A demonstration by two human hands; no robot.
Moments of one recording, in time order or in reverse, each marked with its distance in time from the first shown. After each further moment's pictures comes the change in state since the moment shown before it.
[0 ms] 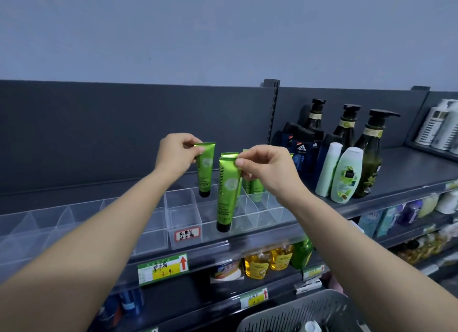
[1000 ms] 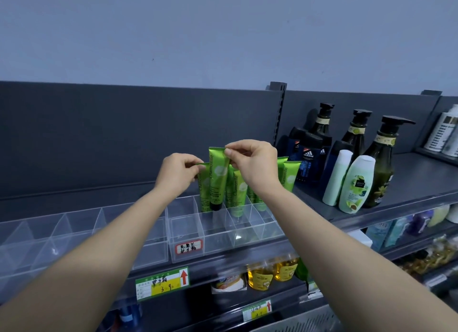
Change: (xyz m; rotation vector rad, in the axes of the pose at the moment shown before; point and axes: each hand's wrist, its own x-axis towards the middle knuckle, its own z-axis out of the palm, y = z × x) left_hand 0.001 -0.030 0.008 0.110 -0.070 -0.070; right_hand 0.058 0.023 0.040 -0.186 0.215 -0.064
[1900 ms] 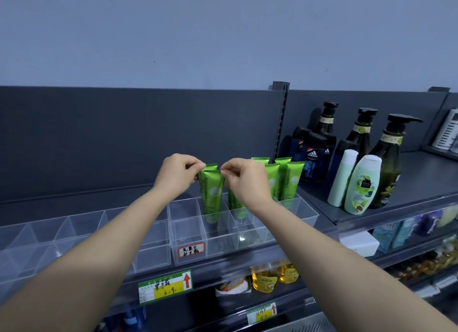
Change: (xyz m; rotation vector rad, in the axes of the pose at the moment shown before) left_hand 0.001 0.002 -0.007 0.084 -0.019 0.046; right_hand -0.013 0.031 0.020 -0.301 -0.112 -0.102
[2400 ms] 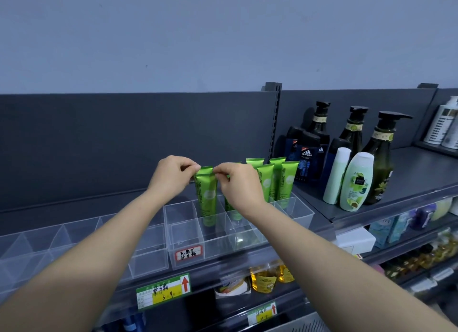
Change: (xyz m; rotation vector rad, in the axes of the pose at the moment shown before) left_hand 0.001 0.005 -0.005 0.058 -0.022 0.008; right_hand -0.005 -0.006 -0.001 -0.163 -0.019 -0.091
